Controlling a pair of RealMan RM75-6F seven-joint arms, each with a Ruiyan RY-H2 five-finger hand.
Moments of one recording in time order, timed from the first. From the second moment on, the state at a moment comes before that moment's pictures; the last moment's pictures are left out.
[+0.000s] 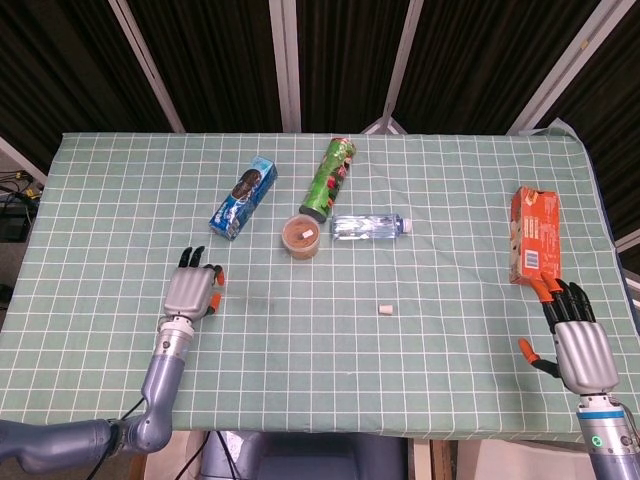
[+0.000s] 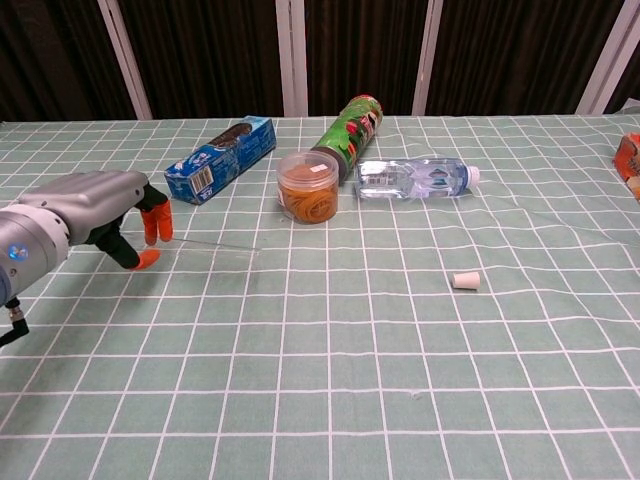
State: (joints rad) left arm -0.66 -1.71 -0.21 -1.54 0.85 1.23 0.73; right arm 0.12 -1.17 0.07 -1.58 -1.53 1.47 0.03
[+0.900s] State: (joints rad) left arm -0.61 -1.49 -0.27 -1.75 1.06 1.27 0.47; right arm 0.29 -1.27 0.14 -1.65 -1.37 1.23 -0.18
